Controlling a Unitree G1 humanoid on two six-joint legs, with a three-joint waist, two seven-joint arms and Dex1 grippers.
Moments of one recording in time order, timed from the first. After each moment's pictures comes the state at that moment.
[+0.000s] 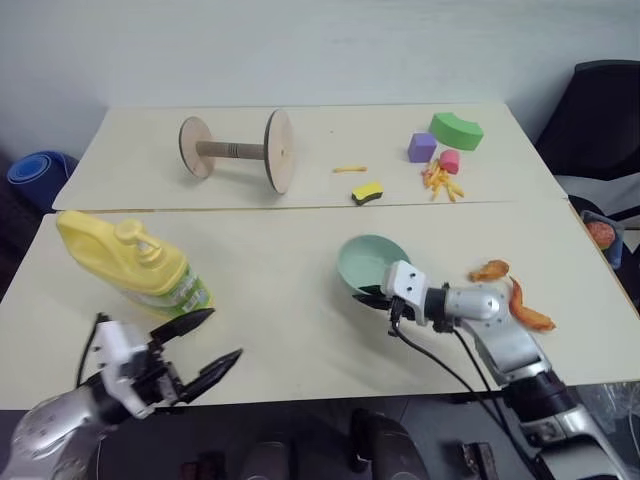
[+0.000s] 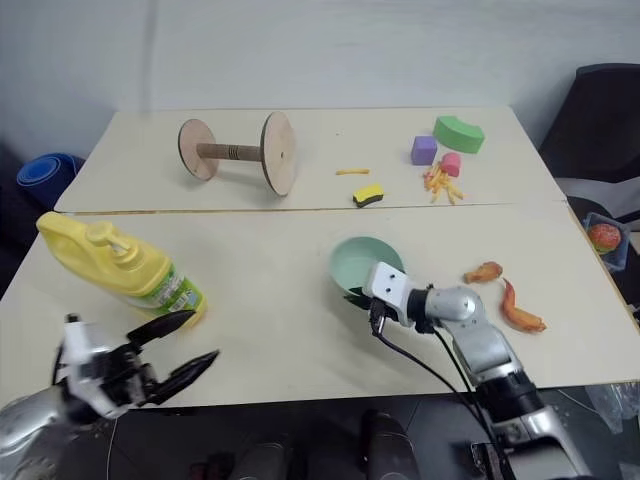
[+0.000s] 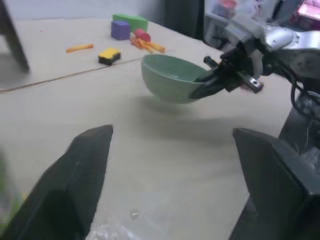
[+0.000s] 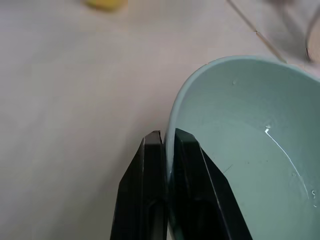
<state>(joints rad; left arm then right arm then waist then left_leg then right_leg) 0.53 0.56 0.49 -0.57 -0.85 0.23 -0.82 -0.49 -0.54 0.26 0.00 0.14 0.09 1.09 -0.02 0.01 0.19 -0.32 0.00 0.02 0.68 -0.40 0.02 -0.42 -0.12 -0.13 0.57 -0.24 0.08</state>
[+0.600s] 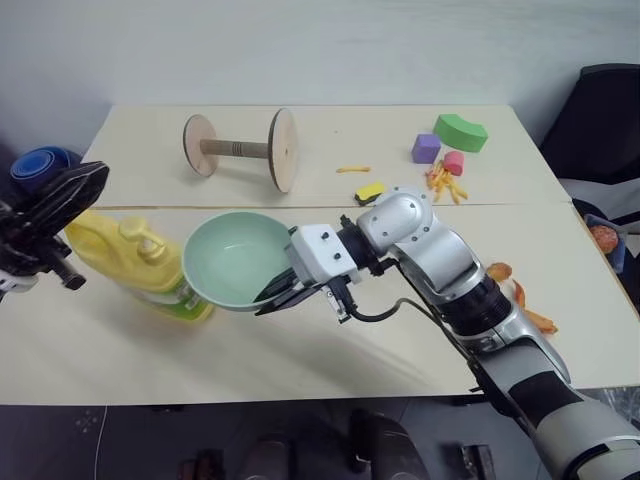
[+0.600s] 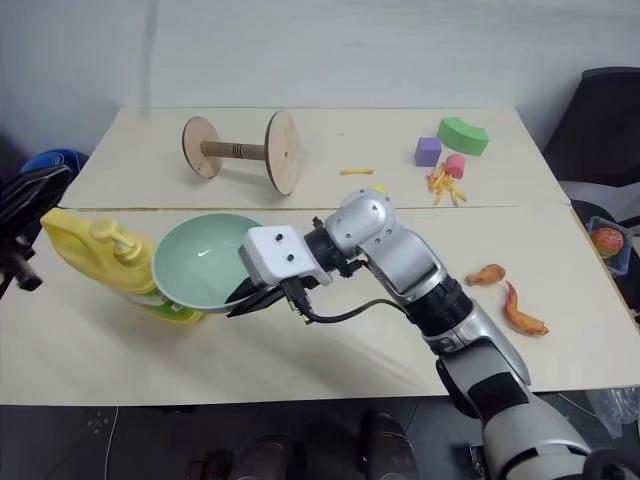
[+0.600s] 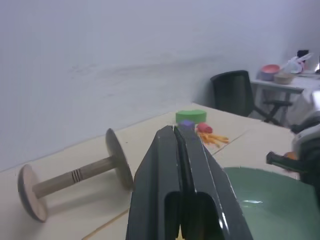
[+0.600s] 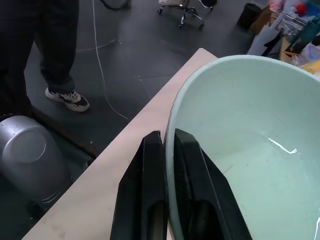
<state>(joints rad) -0.01 0.96 0.66 -0.33 -1.09 0.37 -0.66 -1.00 -0.30 0.48 0.03 0.25 0.24 1.44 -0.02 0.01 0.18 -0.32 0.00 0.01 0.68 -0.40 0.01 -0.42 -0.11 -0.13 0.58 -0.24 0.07</state>
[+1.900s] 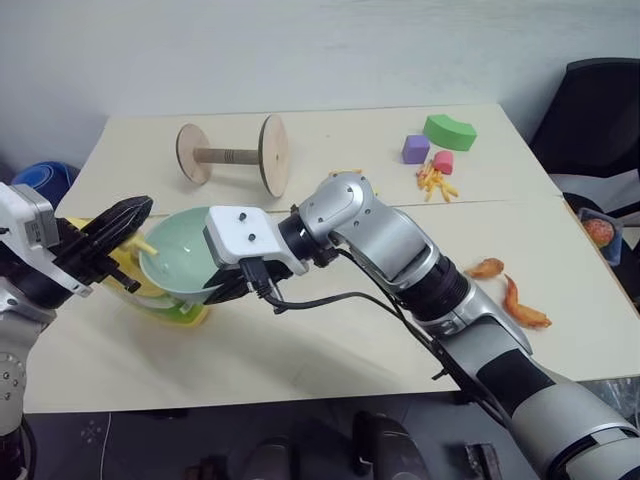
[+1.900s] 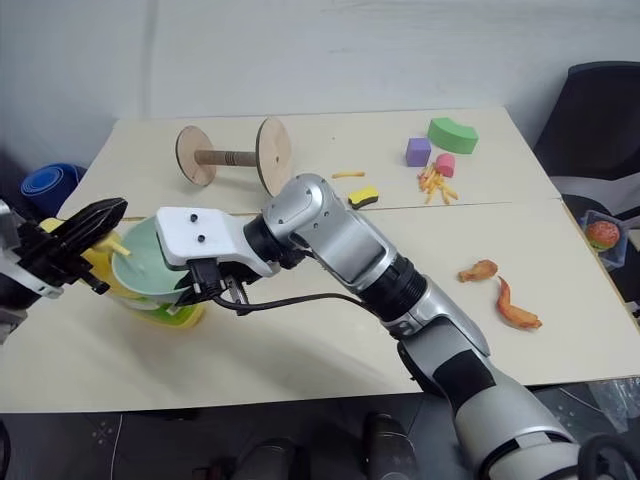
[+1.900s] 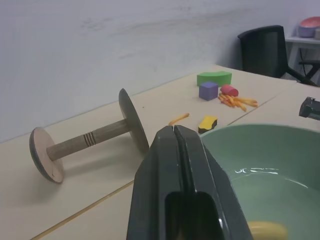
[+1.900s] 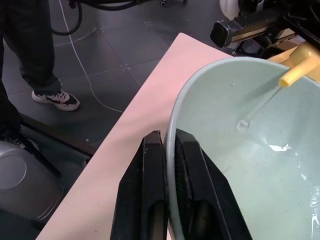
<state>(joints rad) -0.03 0.77 0.55 -0.34 -0.79 0.39 -0.57 -1.15 -0.13 0.54 0.10 0.16 0.51 1.29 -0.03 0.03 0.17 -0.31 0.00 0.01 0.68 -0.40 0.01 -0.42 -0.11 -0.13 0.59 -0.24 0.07</state>
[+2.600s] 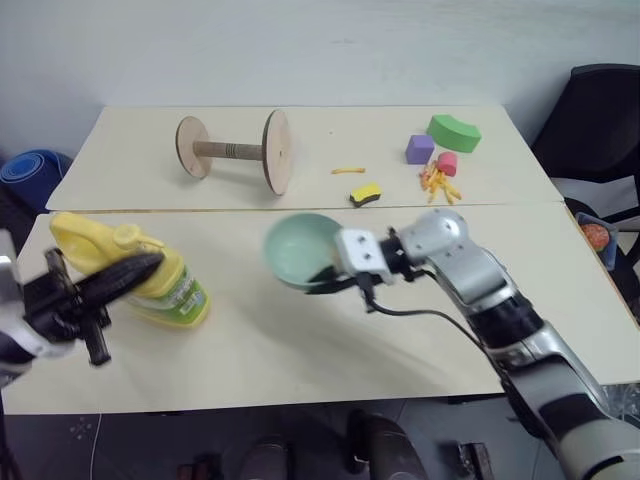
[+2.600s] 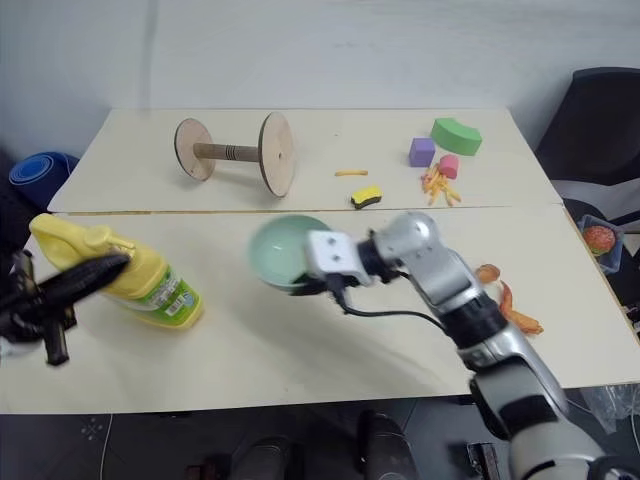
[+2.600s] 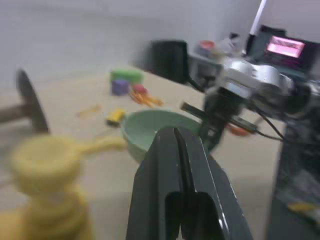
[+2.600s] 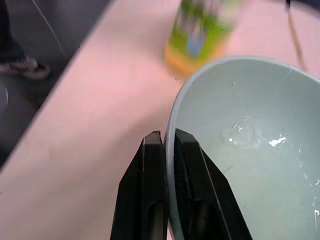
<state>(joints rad) 0.28 0.82 0.73 -0.51 -1.09 0.54 -0.95 -0.76 -0.52 0.41 0.17 0.10 0.08 1.32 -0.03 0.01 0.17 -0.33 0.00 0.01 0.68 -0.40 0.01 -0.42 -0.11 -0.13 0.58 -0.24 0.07</state>
